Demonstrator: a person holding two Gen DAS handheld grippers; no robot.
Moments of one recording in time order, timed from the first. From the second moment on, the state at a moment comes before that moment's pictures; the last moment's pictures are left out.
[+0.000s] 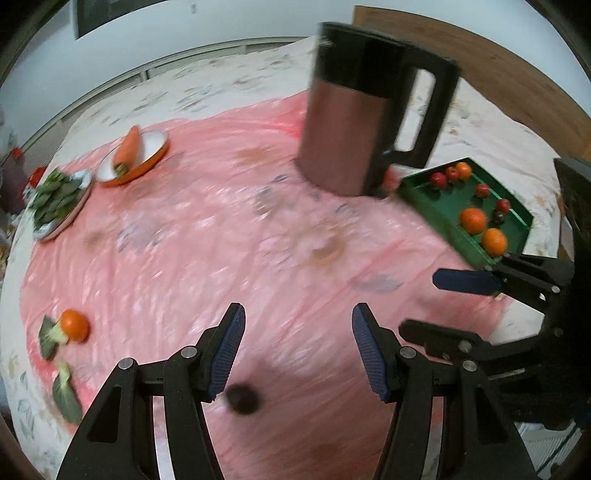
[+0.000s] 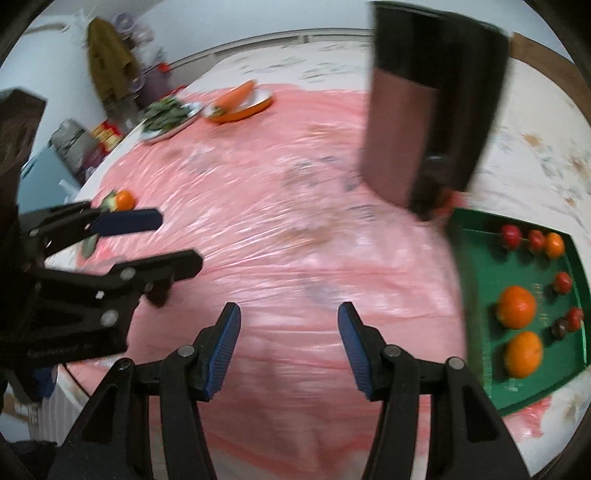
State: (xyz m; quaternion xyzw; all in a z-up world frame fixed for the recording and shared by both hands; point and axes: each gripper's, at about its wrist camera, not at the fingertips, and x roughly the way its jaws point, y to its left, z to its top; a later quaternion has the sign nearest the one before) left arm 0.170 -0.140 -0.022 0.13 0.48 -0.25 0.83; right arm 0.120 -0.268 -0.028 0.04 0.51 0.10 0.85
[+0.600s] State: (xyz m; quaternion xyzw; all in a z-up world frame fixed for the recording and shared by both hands) left arm 0.196 0.007 -0.047 0.08 0.50 -0.11 0.86; right arm 0.142 -0.160 -0.055 0.00 0.51 0.21 0.83
